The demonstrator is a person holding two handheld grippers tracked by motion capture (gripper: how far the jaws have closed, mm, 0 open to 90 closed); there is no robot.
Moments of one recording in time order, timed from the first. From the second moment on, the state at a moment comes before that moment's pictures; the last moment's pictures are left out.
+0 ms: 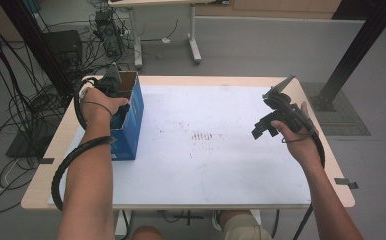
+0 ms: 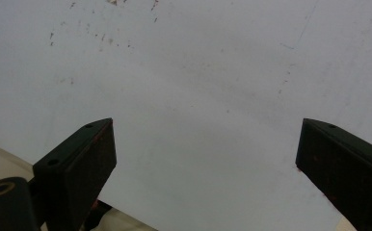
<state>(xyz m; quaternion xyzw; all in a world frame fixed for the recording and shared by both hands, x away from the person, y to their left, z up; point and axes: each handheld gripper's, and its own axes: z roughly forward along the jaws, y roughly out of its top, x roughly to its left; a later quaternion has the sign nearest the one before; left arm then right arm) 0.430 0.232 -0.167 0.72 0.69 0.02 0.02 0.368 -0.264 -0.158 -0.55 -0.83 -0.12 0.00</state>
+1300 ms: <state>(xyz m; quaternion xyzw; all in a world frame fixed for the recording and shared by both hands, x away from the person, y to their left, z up) 0.429 0.232 -0.167 0.72 0.69 0.02 0.02 0.369 -0.261 -0.157 -0.54 -0.83 -0.12 0.00</state>
